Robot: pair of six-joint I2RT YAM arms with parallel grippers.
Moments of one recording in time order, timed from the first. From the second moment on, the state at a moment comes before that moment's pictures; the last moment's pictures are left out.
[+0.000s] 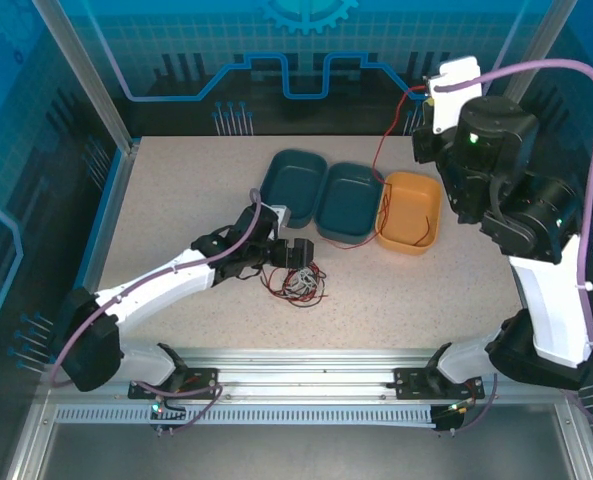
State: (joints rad) left arm -0.67 1.35 0.96 -0.38 0.06 -0.56; right arm 0.75 1.42 2.32 -1.07 0.81 -0.16
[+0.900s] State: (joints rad) left arm -0.61 1.28 0.92 -0.39 0.02 -0.56; right arm 0.22 1.42 2.15 -1.08 0.56 -0.13
